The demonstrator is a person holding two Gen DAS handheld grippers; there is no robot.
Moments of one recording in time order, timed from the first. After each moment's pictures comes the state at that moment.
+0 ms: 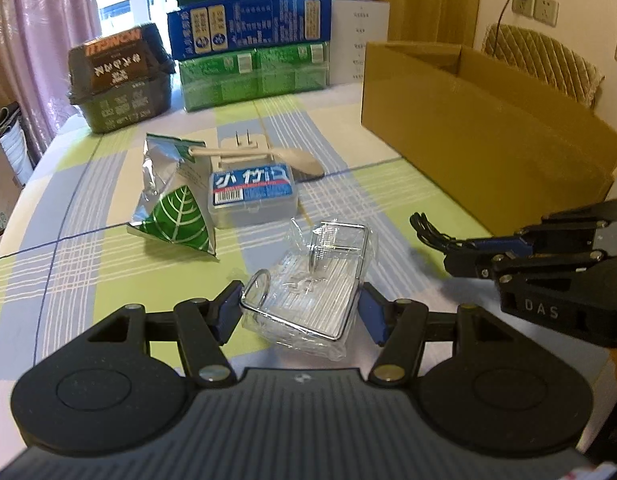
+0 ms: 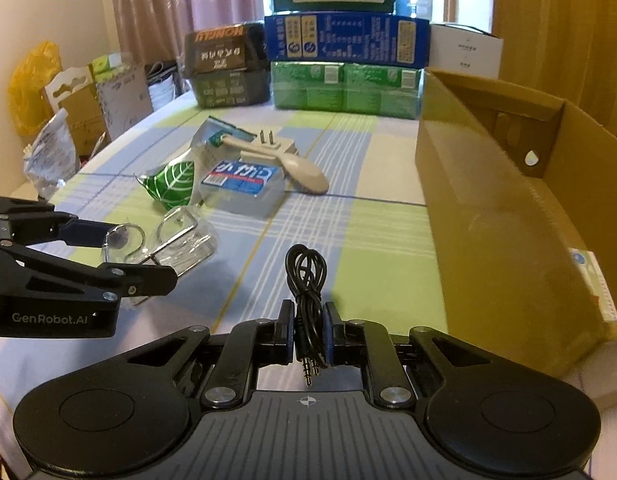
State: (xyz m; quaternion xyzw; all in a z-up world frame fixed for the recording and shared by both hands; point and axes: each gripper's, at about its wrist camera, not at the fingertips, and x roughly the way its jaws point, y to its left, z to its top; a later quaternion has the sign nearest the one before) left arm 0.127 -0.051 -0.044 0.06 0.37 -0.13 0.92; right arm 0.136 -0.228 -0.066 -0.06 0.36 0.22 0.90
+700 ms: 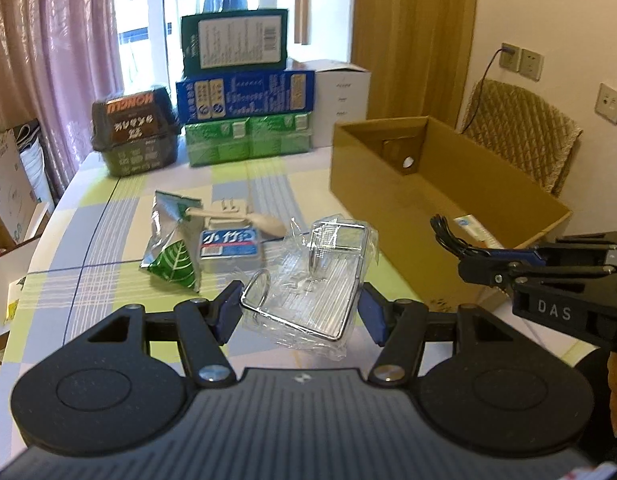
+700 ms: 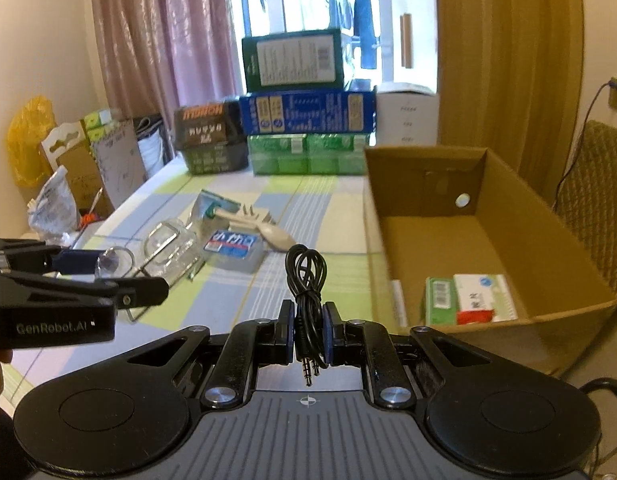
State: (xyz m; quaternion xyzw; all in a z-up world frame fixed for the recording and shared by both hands) left arm 0.065 -0.096 0.048 0.03 0.33 -0.11 0.94; right arm 0.074 -0.283 0.032 -0.02 0.32 0.20 0.93
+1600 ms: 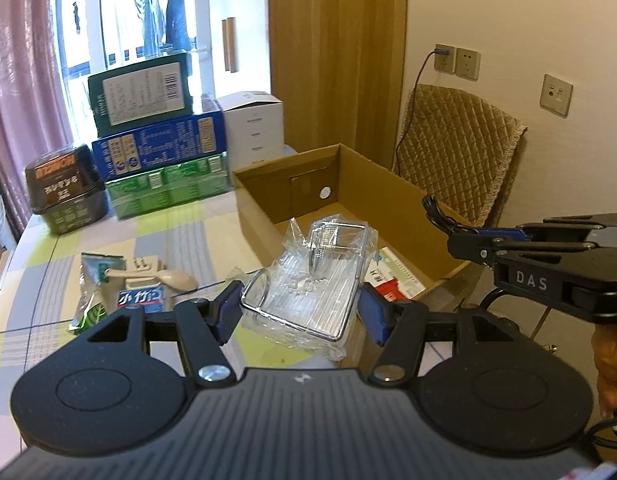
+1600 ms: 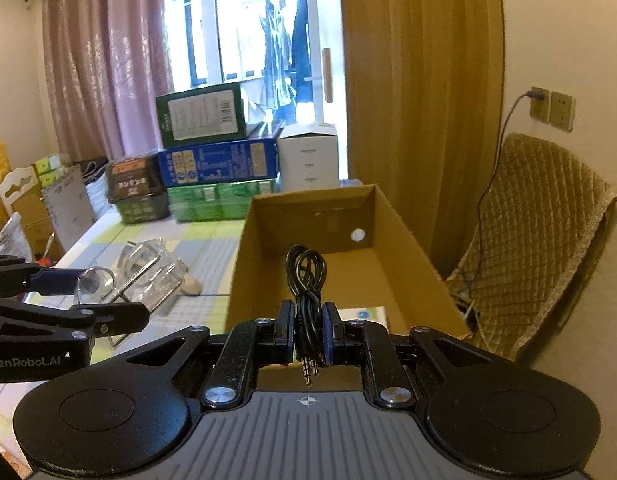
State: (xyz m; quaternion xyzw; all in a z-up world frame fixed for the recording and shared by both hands) left arm 0.071 -0.208 0.091 0.07 0.30 -0.17 0.93; right arm 0.084 -0.390 0.076 0.00 0.28 0.13 0.95
